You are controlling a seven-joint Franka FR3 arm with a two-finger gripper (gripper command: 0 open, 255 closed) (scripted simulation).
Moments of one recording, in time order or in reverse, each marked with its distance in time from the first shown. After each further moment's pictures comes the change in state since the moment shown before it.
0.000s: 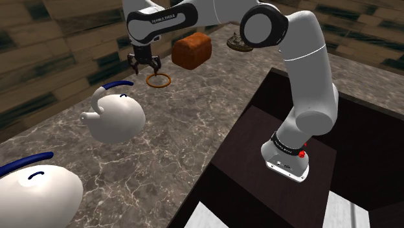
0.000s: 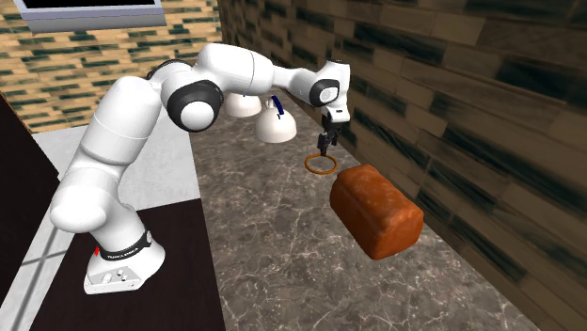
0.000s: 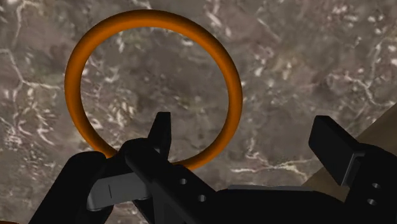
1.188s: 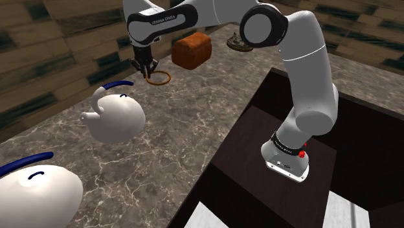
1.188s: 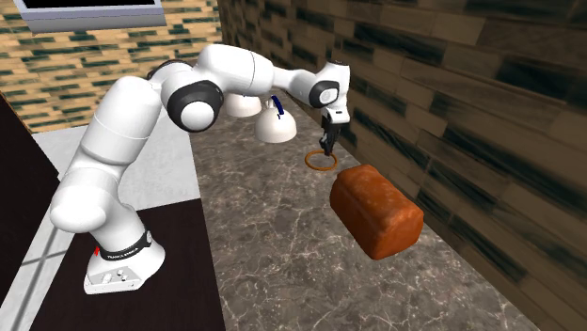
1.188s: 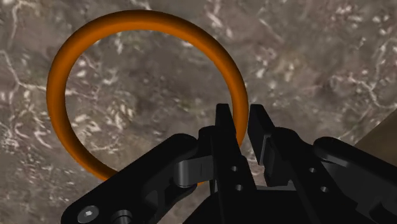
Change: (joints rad) arm -0.001 0.001 0.000 -0.008 -0.001 0.010 0.001
